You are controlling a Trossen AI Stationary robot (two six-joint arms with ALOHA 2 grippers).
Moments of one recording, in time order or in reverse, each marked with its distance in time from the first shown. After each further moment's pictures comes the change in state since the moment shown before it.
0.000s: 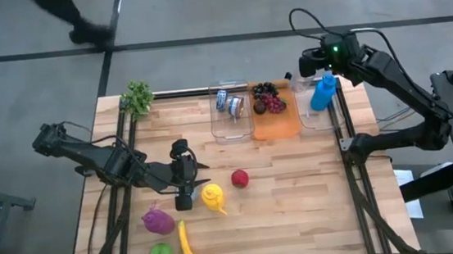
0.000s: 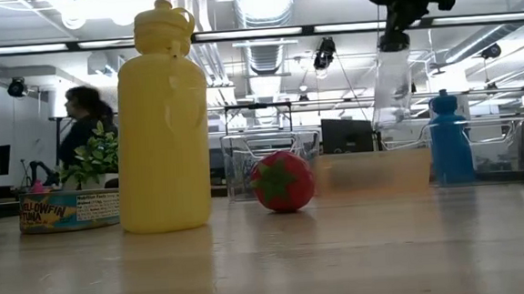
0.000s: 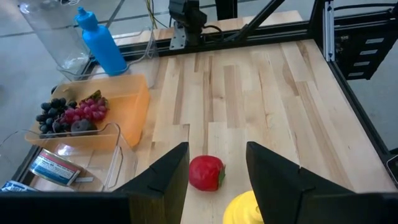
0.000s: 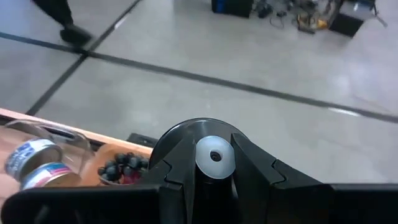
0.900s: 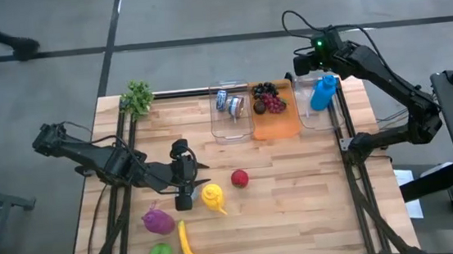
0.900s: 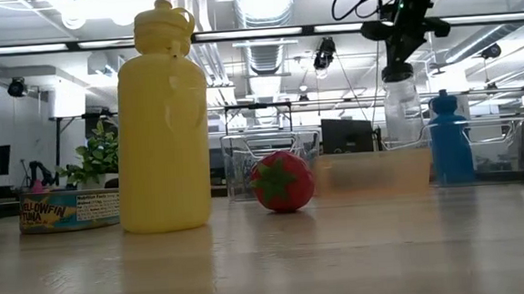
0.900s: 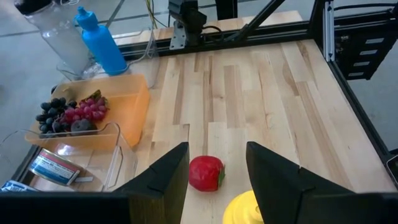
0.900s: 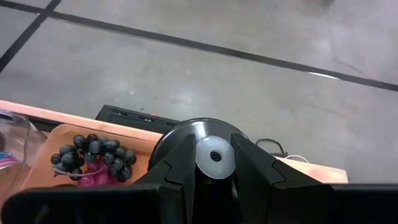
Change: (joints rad) left arm 0.000 0.000 0.000 0.000 0.000 -0.001; right arm -0.123 0.124 -0.050 0.012 -0.048 -0.003
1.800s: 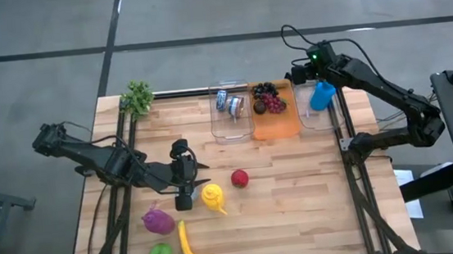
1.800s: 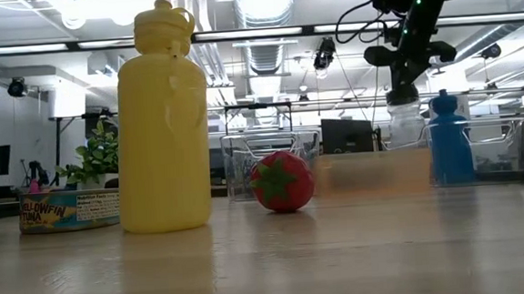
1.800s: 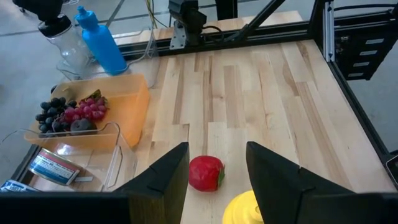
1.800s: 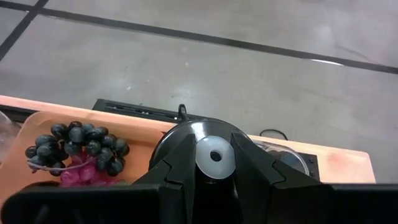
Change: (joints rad) left arm 0.000 0.000 0.000 0.000 0.000 -0.003; right arm -0.002 -0.042 -0.241 0.176 0.004 0.052
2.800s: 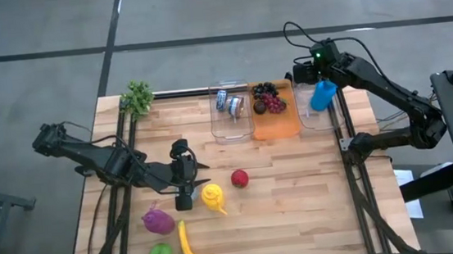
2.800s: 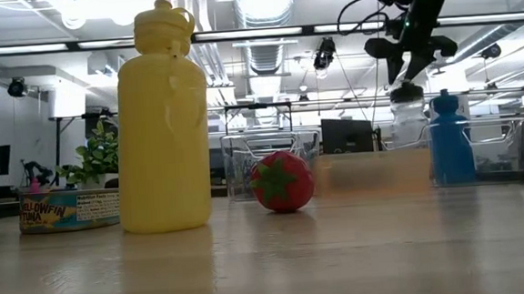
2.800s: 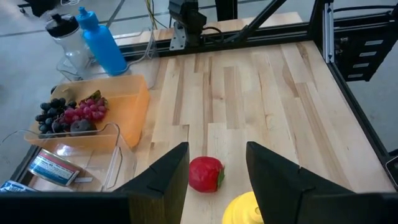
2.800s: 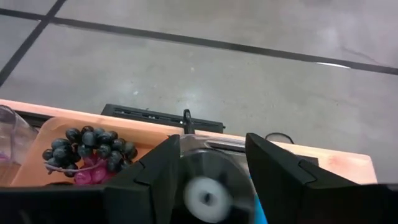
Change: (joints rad) left arm 0.000 0.000 0.000 0.004 0.000 0.000; right arm 0.000 -0.031 0.033 -0.030 -0.014 0.002
